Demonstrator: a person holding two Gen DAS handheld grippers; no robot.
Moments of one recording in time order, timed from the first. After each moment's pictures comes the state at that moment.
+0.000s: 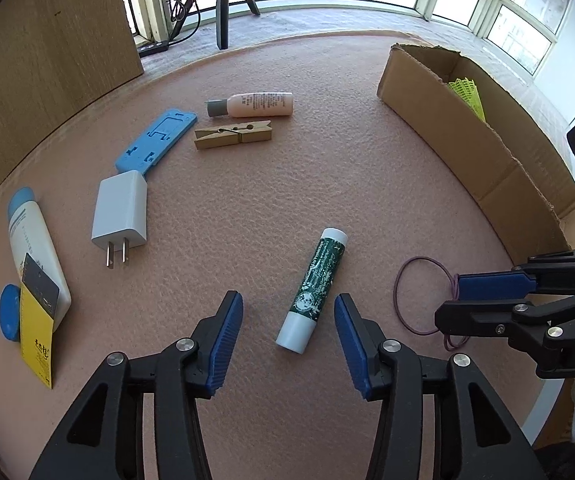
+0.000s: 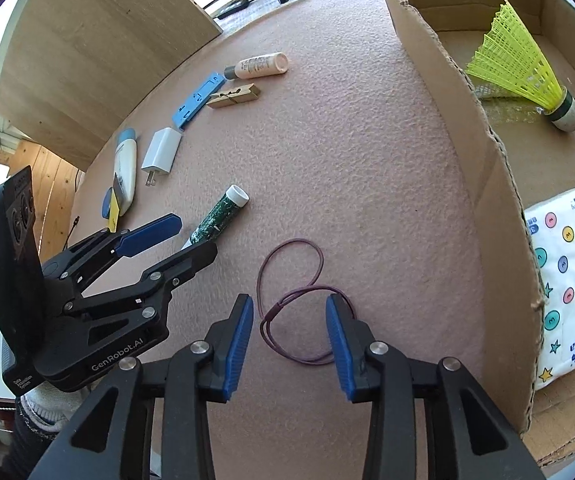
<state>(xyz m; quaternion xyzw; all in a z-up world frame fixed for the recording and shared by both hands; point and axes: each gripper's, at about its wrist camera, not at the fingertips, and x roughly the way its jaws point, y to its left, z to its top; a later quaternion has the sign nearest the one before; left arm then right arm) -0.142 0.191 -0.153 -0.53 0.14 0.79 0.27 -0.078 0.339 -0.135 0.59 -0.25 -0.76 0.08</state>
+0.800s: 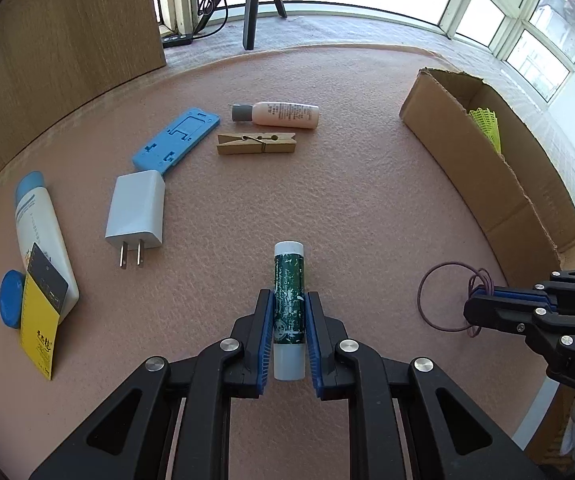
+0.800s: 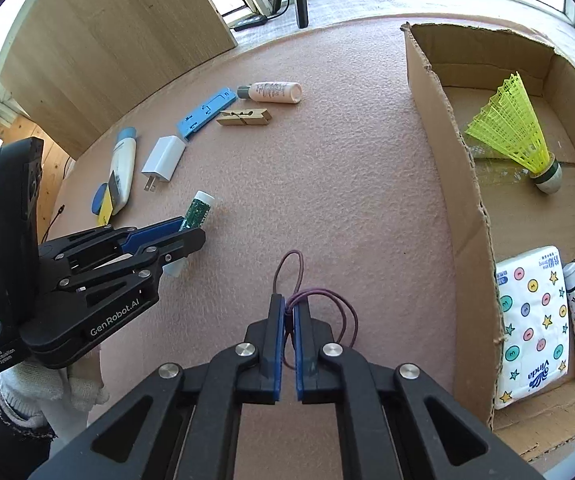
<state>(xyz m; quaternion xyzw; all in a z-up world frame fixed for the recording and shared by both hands) -0.158 0.184 -0.147 -0.54 0.09 0.80 0.24 -0.082 0.332 -0.110 0.57 -0.17 -0.80 0.06</state>
